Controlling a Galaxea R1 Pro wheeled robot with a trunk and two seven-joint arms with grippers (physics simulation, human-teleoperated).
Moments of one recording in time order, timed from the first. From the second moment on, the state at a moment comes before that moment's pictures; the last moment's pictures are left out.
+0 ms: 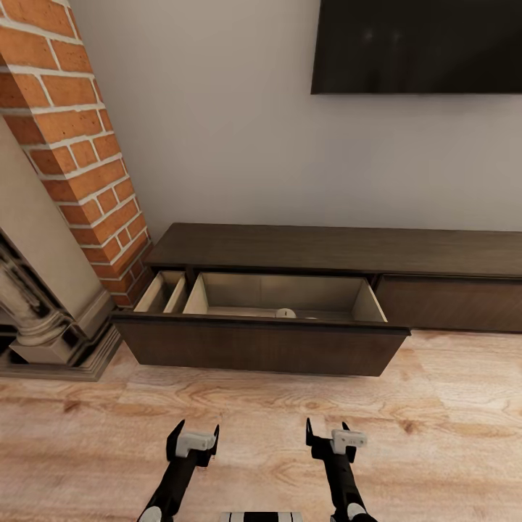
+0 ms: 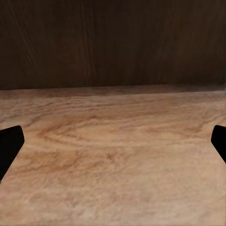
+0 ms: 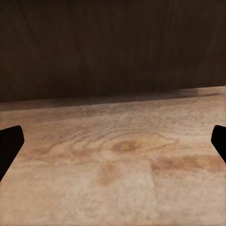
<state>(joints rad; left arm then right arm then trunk) -0.33 0.04 -0.49 -0.58 0.26 -0.53 0.15 -0.46 0.10 0.27 -0.25 -0.23 -0.73 -0.17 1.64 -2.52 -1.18</state>
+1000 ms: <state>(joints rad) -0.42 0.00 -0.49 -0.55 0.26 -0.53 0.15 -0.47 0.10 0.27 -0.24 -0.16 -0.89 -0.18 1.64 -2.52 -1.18</state>
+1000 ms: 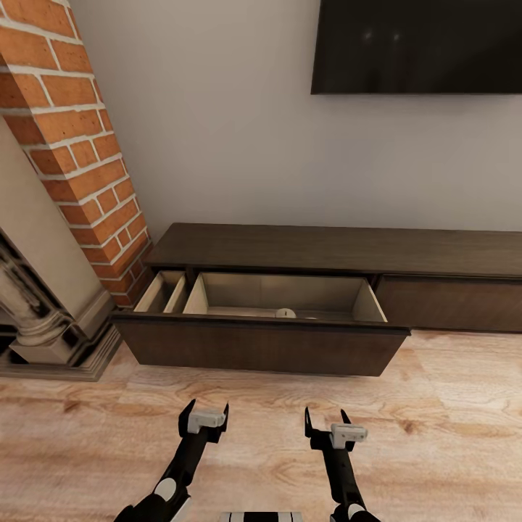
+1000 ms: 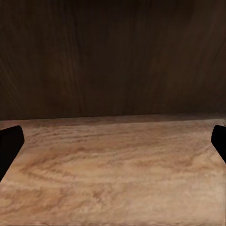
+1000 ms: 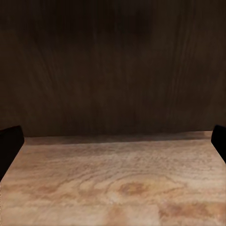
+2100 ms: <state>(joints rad) -0.42 -0.01 -0.49 -0.56 0.26 -0.53 0.15 -0.47 0.09 0.26 -0.25 -0.14 -0.96 -0.19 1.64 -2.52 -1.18</state>
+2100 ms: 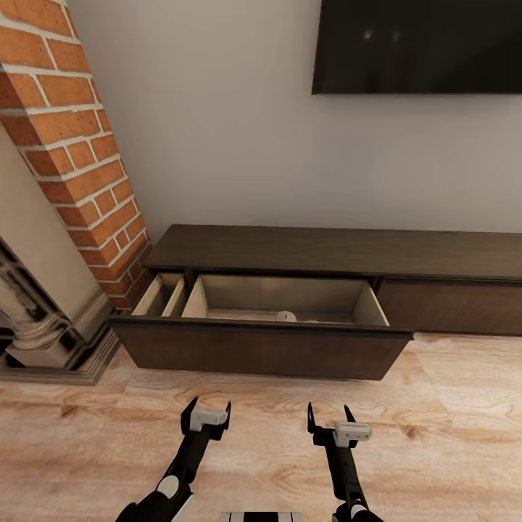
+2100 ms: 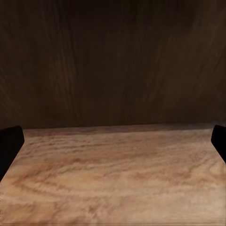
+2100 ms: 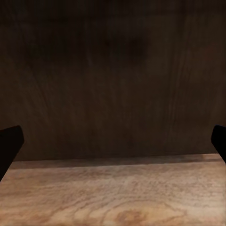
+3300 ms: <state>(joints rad) -0.42 -0.01 -0.49 -0.53 0.26 -0.53 0.15 -0.47 0.09 0.26 -0.25 -0.15 -0.96 -0.19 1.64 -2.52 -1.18</state>
